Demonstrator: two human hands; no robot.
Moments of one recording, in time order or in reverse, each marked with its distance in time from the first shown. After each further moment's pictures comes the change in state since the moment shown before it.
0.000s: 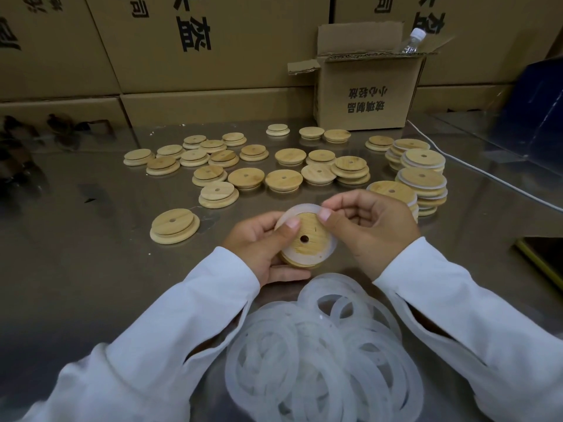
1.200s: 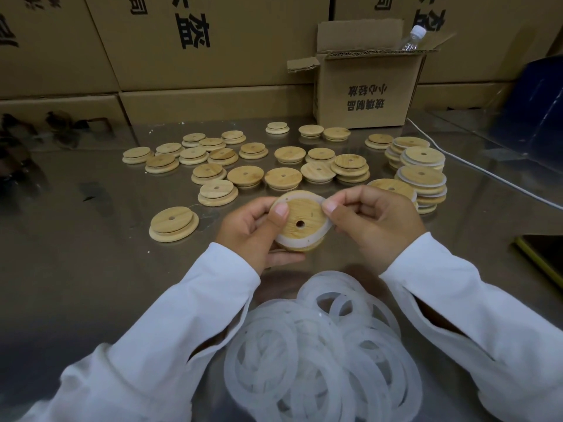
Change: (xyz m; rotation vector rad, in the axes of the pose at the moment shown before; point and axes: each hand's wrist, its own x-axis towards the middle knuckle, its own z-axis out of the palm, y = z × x) left_hand 0.002 -0.003 -0.002 0.075 0.118 0.260; right_hand 0.001 -0.002 -0.003 0.035 -0.009 0.019
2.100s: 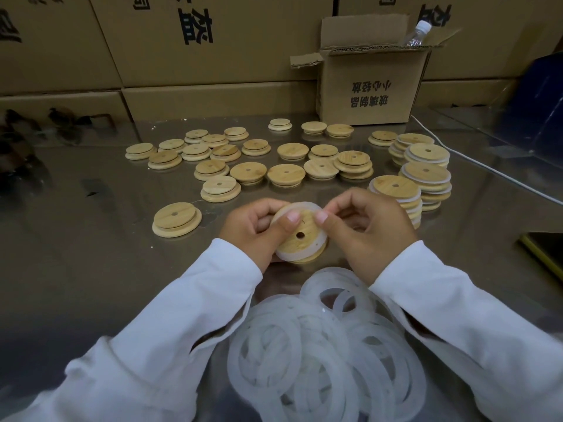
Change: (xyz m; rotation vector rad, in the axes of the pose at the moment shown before) left_hand 0.001 -0.005 -0.005 0.151 0.016 0.028; right_hand -0.007 0.005 0.005 -0.257 -0.036 -0.093
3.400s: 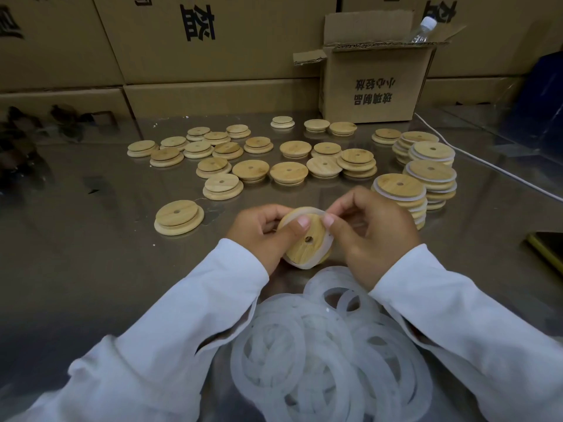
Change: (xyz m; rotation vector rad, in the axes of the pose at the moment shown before) left_hand -0.001 0.004 0.004 0.115 -0.015 -0.035; right_hand -0.002 0.004 0.002 -0.159 0.017 -0.050
